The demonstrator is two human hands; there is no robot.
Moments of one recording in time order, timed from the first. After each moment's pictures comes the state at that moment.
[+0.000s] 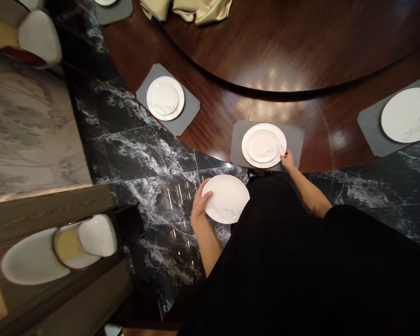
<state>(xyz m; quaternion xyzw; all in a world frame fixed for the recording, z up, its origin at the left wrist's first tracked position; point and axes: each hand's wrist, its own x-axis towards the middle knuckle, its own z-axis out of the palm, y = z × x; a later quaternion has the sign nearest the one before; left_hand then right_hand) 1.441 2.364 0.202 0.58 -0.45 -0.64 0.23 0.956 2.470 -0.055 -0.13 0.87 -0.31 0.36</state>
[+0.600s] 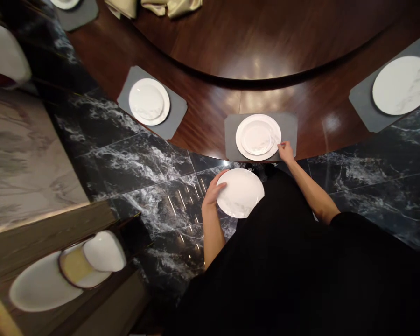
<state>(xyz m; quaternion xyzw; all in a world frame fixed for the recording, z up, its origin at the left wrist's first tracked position) 1.388 2.346 0.191 0.47 -0.48 -0.73 0.10 0.993 2.481 0.043 -0.10 0.87 -0.32 0.37</state>
